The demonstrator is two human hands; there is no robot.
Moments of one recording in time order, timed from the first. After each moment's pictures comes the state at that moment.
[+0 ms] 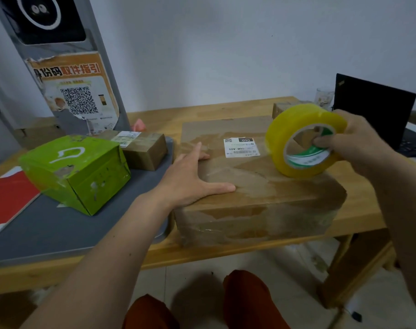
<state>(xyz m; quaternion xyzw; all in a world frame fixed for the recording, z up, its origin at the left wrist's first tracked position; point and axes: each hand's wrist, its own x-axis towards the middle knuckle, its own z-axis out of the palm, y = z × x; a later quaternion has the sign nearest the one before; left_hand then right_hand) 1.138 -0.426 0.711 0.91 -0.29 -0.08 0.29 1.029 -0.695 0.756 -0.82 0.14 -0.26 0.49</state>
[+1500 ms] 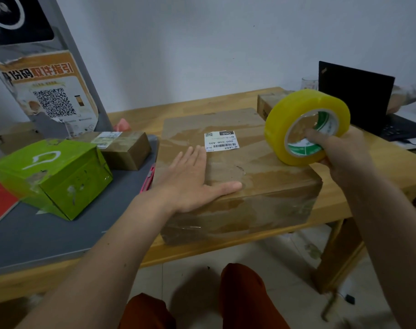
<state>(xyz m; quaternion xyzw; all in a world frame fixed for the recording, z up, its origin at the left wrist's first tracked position) 1.098 -0.465 0.724 0.94 -0.34 -0.09 0.04 1.014 -0.716 0.710 -0.68 0.21 -0.35 0.61</state>
